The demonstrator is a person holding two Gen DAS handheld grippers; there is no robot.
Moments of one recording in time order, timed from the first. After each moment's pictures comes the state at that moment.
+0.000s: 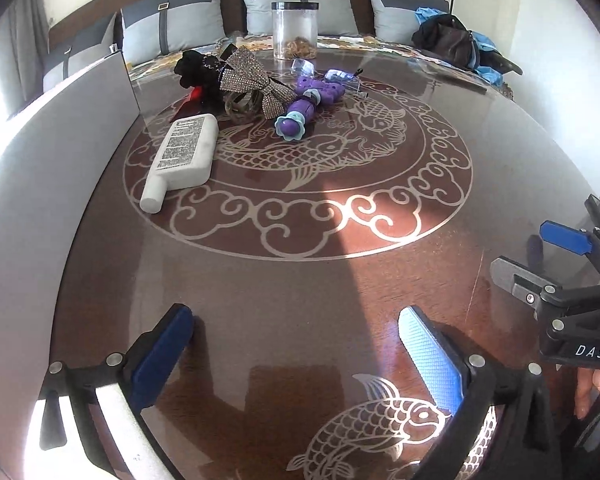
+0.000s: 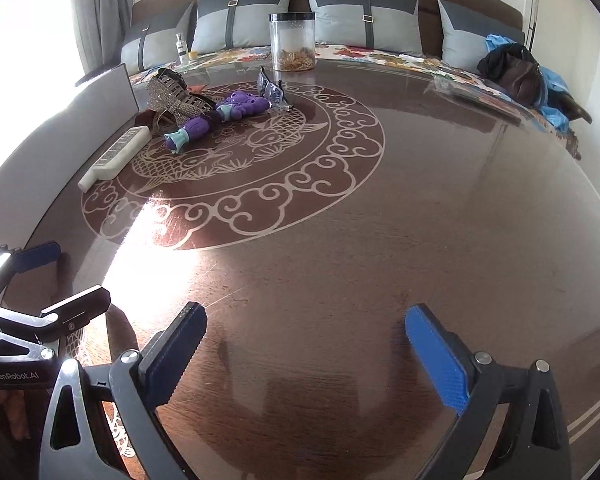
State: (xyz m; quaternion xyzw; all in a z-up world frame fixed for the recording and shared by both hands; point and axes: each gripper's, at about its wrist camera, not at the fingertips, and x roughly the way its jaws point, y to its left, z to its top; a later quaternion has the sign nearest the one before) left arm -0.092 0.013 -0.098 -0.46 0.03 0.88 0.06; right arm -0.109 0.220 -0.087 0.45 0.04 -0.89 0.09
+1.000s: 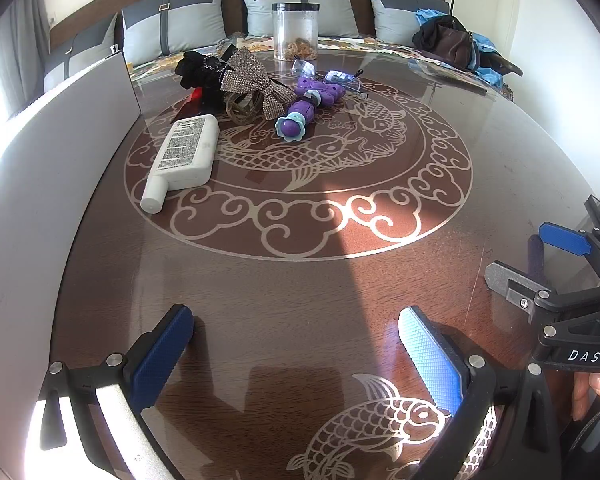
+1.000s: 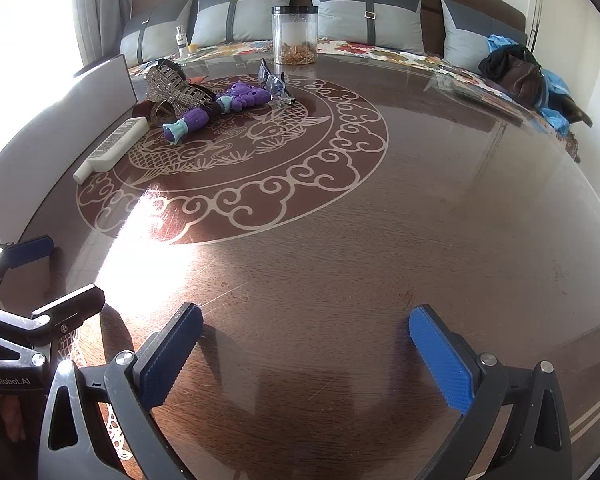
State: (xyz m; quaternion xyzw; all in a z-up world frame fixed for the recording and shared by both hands) left arm -0.091 0.014 -0.099 -0.46 0.03 0.88 0.06; right arm -0.111 0.217 -0.091 0.45 0.05 -0.89 0.09
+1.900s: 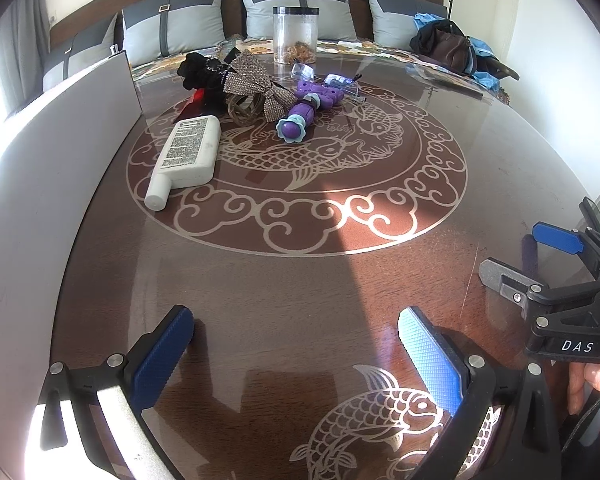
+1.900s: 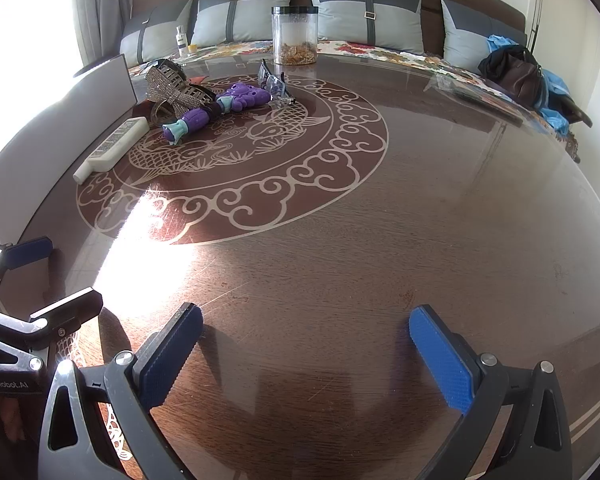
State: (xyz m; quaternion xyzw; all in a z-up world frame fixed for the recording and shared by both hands) left arm -0.084 0.007 -0.093 -0.45 0.01 0.89 0.06; right arm -0.111 0.216 -0.091 0.45 0.05 -0.89 0.09
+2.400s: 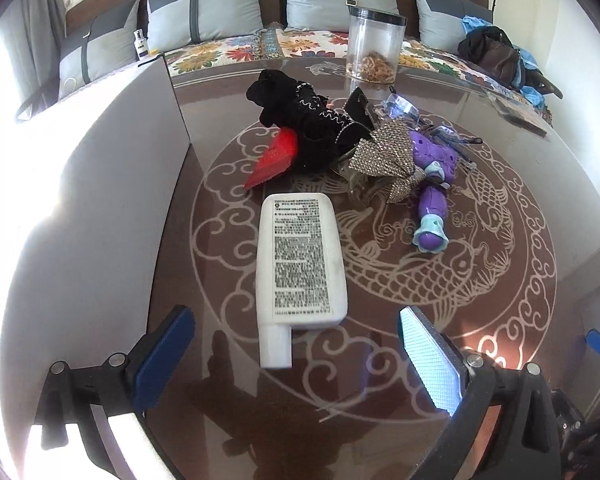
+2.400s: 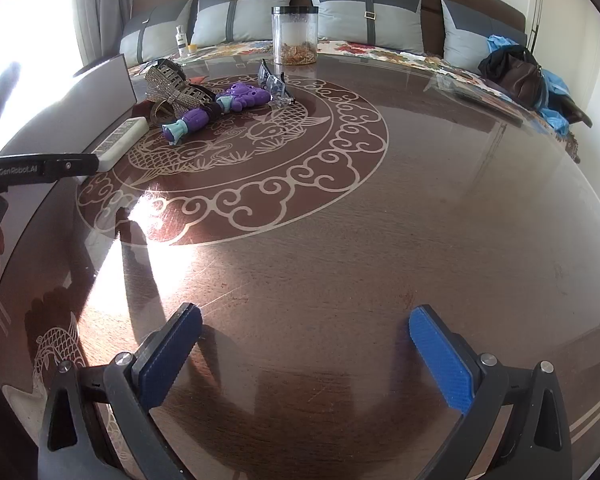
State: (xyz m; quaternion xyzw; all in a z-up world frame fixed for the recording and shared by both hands) left arm -0.210 -0.058 -0.077 -0.49 0.01 0.87 0.01; right arm -0.112 0.216 -0.091 0.45 0.06 -0.89 0.09
